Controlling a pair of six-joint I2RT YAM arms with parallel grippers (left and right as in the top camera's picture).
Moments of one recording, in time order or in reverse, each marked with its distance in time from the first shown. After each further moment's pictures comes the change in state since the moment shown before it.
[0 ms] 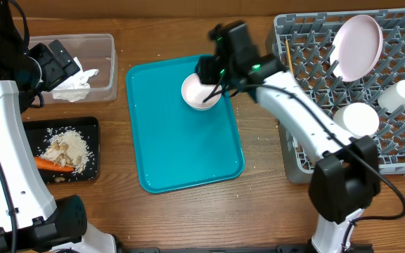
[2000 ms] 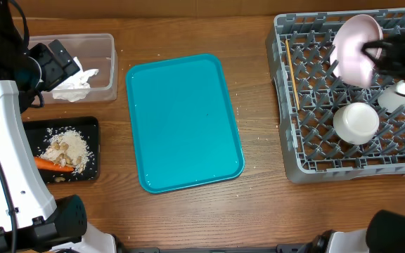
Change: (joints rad) left arm 0.000 0.000 0.000 0.000 0.000 0.000; right arm -0.990 -0.367 0.212 -0.640 -0.658 -0.277
